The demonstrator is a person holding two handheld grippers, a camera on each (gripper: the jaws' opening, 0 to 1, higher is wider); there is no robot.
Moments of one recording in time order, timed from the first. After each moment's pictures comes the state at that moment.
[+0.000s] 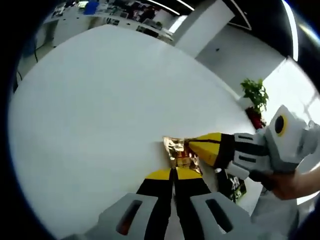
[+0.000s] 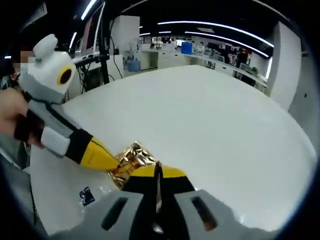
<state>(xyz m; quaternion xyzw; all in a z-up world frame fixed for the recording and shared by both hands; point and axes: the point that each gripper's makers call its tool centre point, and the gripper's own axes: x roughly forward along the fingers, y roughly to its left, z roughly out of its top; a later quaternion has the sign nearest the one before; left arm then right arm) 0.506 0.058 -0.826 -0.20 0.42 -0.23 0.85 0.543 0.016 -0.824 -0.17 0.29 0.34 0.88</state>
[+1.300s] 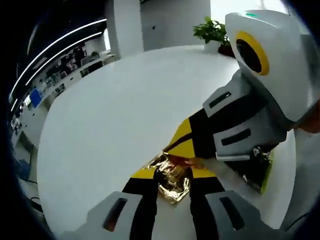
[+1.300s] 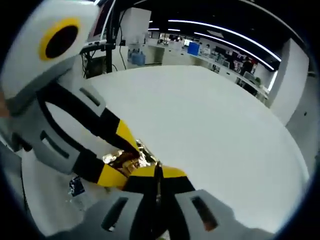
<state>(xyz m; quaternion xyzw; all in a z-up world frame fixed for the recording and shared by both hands) 0.521 0.025 -0.823 0.14 0.35 -0.35 0.86 0.545 0.011 -0.827 -0.23 0.28 0.35 0.86</state>
